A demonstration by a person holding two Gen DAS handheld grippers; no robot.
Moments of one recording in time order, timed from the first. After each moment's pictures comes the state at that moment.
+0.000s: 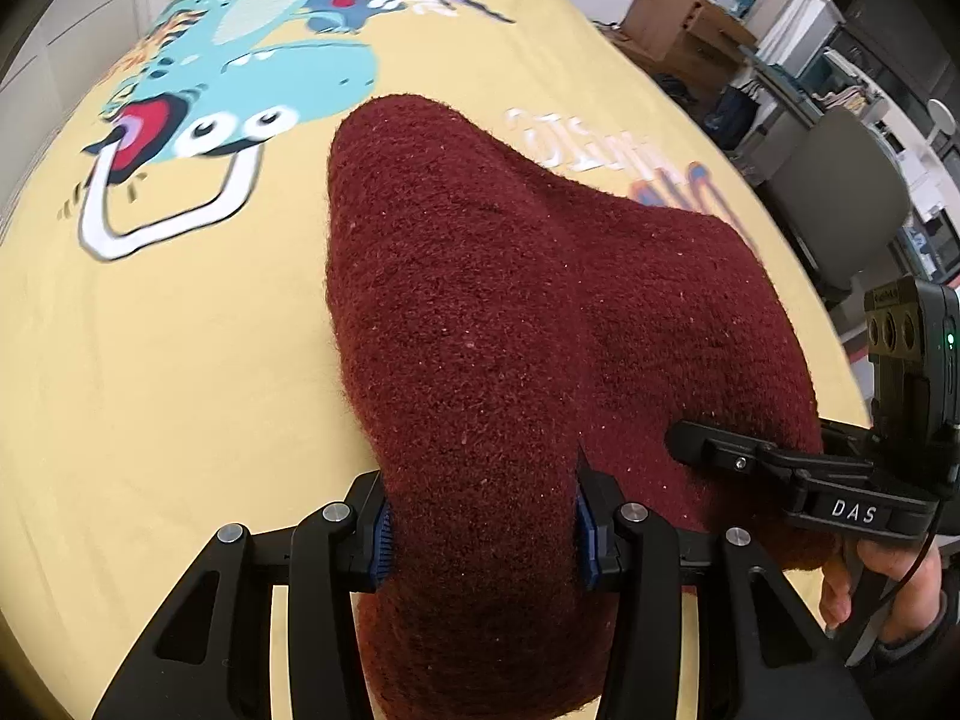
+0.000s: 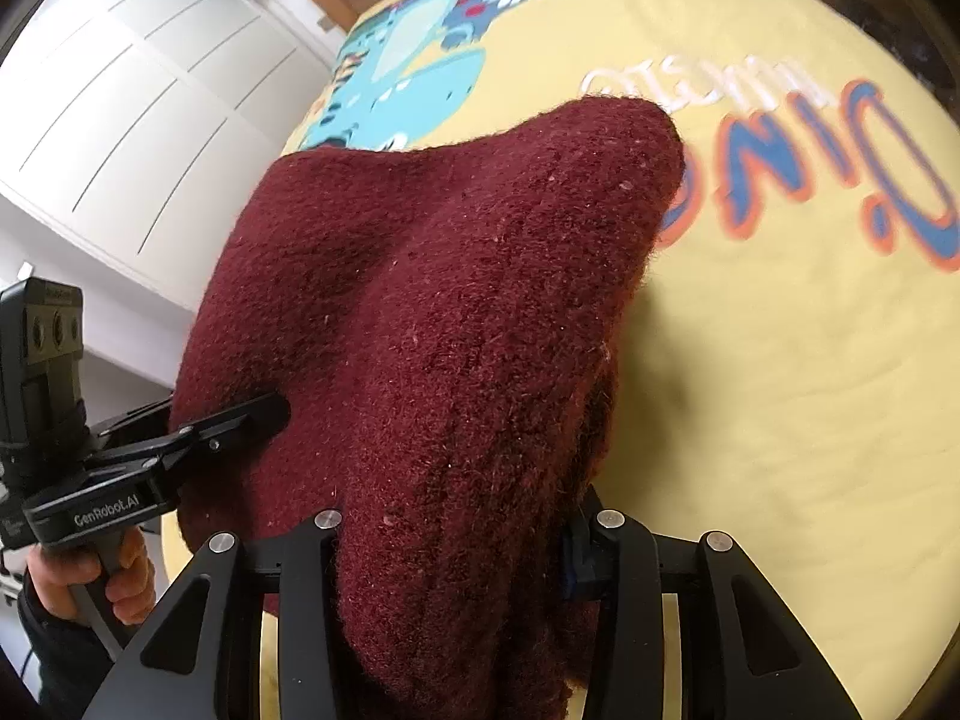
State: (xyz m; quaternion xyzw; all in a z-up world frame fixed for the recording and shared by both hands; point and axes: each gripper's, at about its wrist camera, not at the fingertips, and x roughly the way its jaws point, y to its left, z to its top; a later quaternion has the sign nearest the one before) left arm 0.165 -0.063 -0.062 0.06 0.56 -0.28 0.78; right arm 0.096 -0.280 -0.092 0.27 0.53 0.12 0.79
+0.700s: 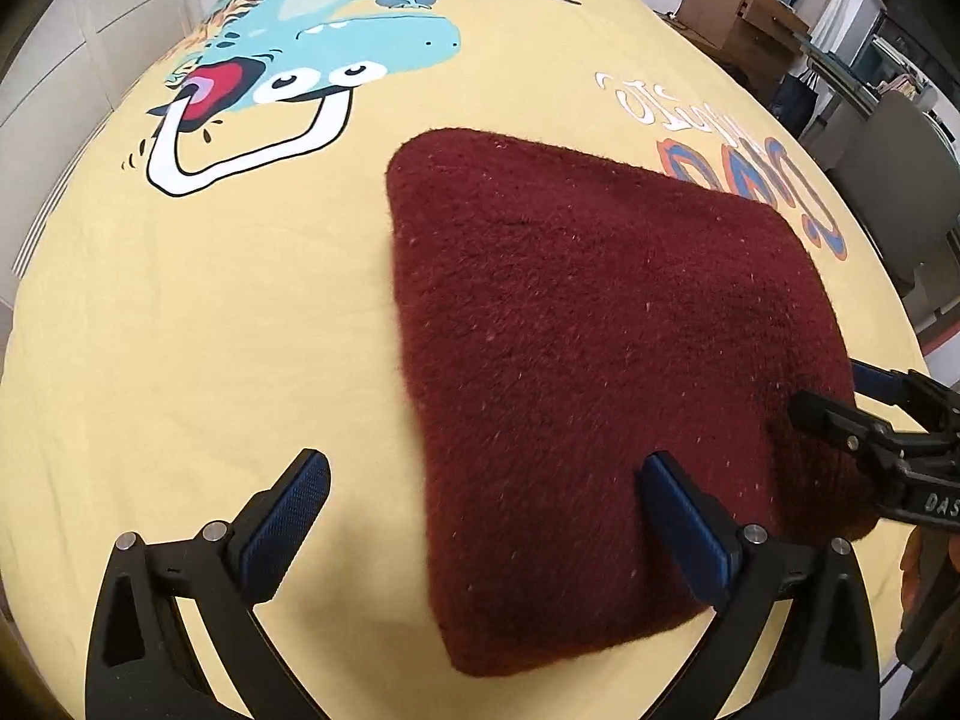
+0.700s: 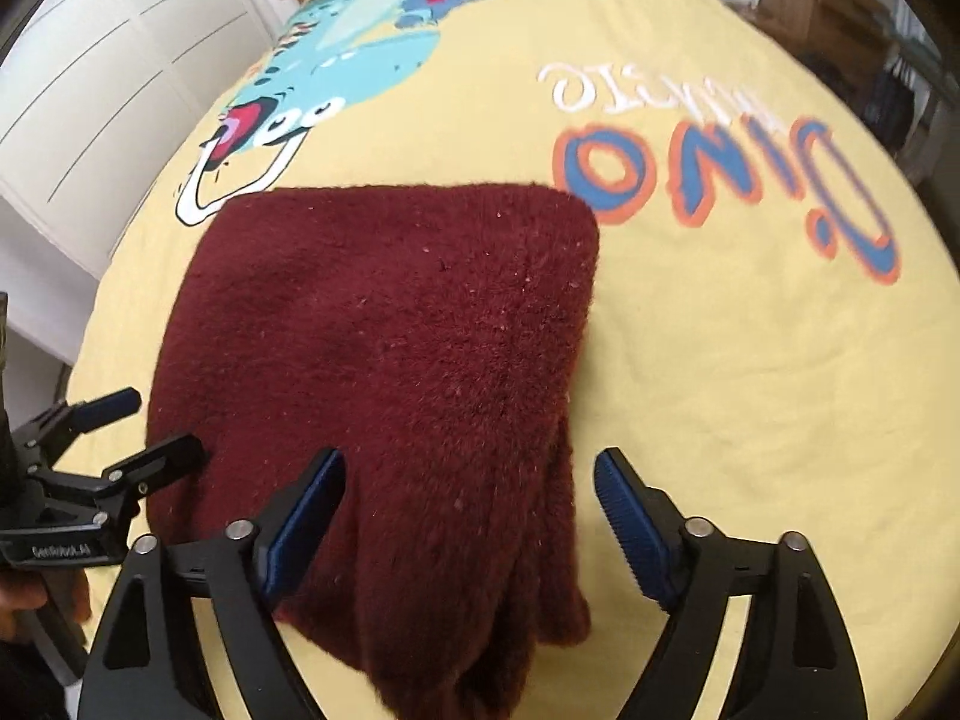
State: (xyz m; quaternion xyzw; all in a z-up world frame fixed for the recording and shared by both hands) left arm 0.148 -0.044 -0.100 0.09 0.55 -0.21 0.80; right arm 0.071 -0.252 -0.096 0.13 0.55 0.01 0.83
